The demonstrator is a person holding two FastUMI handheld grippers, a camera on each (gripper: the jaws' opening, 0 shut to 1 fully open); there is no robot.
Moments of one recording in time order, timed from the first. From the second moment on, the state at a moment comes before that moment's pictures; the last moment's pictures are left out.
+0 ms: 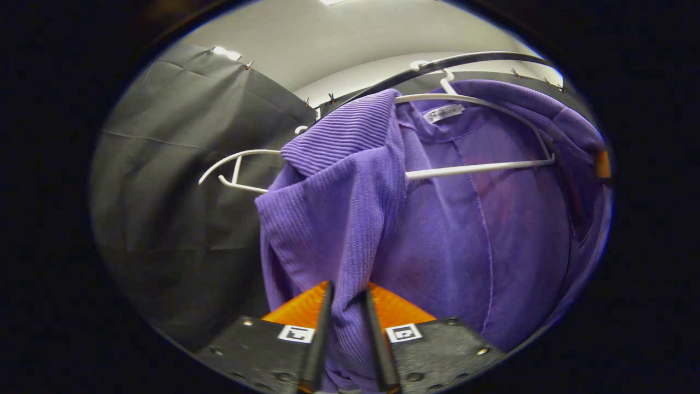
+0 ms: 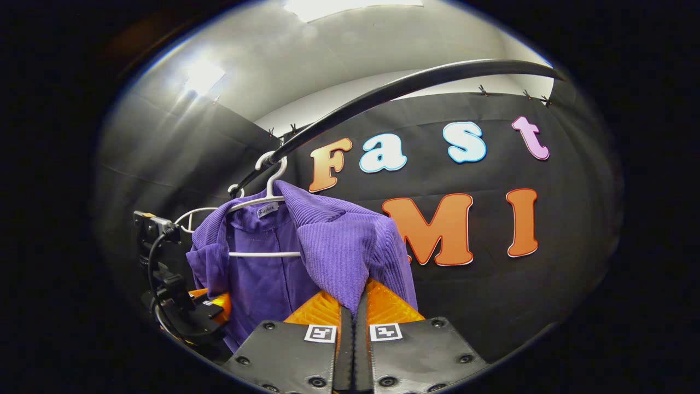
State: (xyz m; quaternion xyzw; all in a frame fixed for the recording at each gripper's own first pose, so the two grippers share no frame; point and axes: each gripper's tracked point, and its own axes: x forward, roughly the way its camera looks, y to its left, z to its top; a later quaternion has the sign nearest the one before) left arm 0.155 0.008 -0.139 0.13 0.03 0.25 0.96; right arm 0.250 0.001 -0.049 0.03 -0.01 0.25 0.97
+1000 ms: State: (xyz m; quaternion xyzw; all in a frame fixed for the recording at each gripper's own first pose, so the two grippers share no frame) left arm 0.128 0.124 0.051 0.13 -0.03 0.30 0.95; right arm 0.266 -0.023 0.003 0.02 -0.08 0.16 0.98
